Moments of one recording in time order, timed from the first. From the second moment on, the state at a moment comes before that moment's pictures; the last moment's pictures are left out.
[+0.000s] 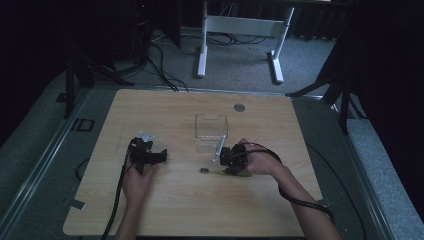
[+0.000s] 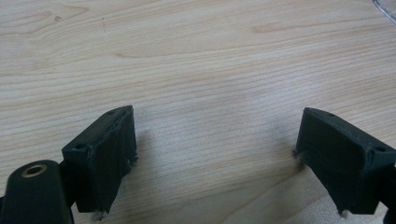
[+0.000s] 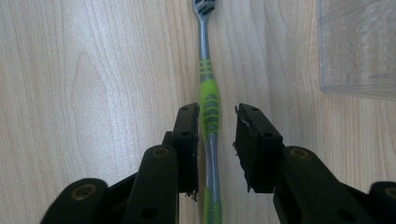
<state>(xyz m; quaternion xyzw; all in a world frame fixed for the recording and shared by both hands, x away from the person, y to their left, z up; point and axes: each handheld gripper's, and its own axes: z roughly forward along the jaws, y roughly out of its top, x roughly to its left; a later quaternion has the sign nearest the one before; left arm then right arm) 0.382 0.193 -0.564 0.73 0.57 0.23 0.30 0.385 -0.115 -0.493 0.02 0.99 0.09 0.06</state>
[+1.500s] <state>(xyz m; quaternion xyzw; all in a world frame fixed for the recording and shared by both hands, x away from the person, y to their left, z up) 0.382 0.193 -0.564 0.73 0.57 0.23 0.30 0.389 -0.110 -0.515 0.02 1.00 0.06 0.04</state>
